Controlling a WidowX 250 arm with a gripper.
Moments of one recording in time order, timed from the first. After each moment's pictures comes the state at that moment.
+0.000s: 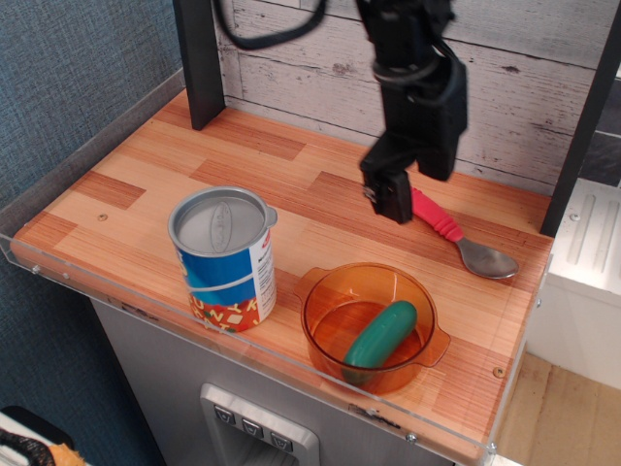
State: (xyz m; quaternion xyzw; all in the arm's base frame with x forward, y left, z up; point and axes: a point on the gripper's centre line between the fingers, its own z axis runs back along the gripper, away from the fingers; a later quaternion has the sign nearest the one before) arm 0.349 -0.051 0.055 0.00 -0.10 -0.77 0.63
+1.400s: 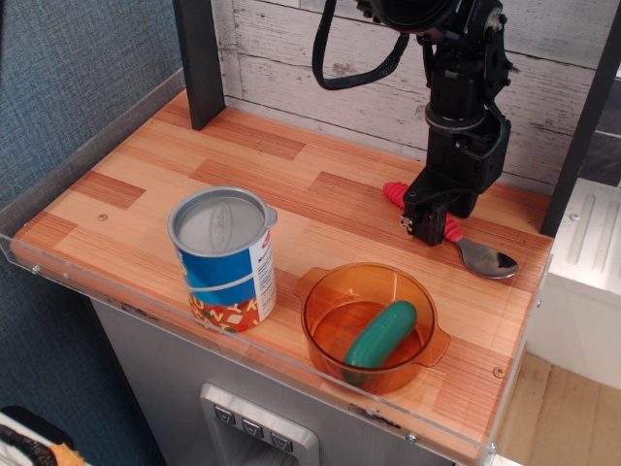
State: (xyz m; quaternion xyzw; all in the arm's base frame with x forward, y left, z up) arm 0.378 -0.064 0.014 0.02 -0.06 -0.78 0.63
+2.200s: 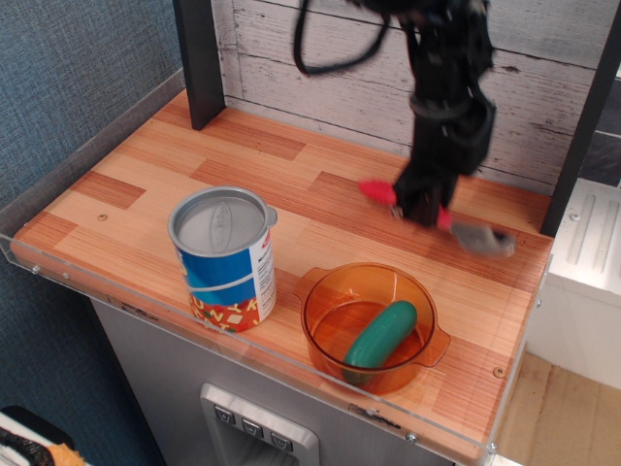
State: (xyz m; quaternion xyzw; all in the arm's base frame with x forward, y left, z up) arm 0.374 -0.043 0.042 0.04 -0.06 -0.73 0.68
